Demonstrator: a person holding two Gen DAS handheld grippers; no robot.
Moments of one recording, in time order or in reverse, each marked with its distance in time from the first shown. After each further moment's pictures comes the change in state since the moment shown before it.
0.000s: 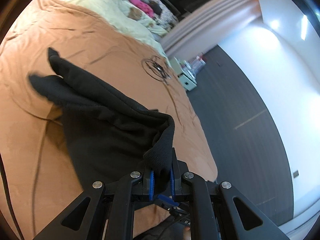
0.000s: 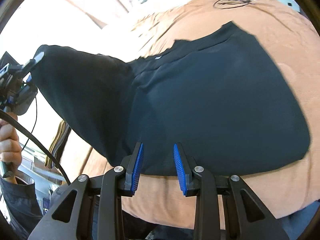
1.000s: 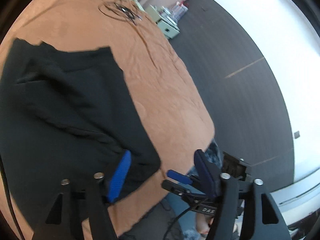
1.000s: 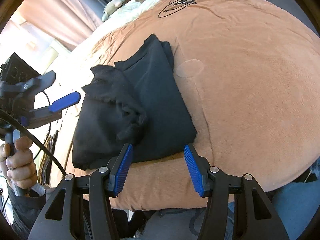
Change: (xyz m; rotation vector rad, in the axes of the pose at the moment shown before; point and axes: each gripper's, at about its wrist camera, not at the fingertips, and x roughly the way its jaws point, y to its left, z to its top) left arm 0.175 -0.068 -0.058 0.121 0.332 -0.048; right arm -0.087 -0.076 -0.014 0.147 -0.031 -0.115
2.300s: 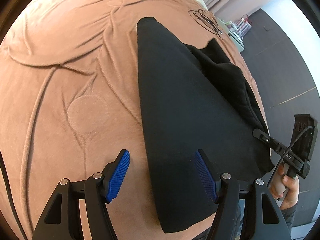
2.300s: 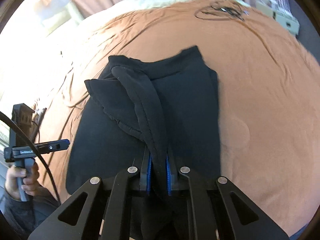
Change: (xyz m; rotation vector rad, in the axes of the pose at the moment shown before) left arm -0.052 0.149 -0.028 -0.201 -0.046 0.366; right arm 0.083 0.048 0.099 -0.222 0.098 -0.047
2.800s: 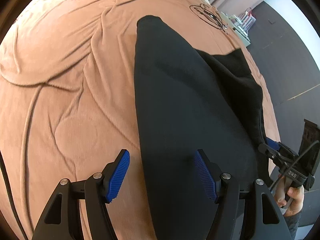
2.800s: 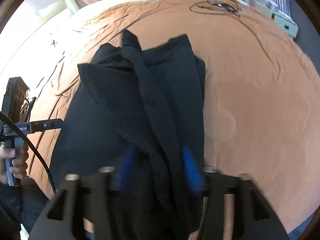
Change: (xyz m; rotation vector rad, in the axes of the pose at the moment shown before) left arm 0.034 -0.018 0.038 0.015 0.018 0.069; right arm 0.009 0.012 0.014 -0.101 0.040 -0.110
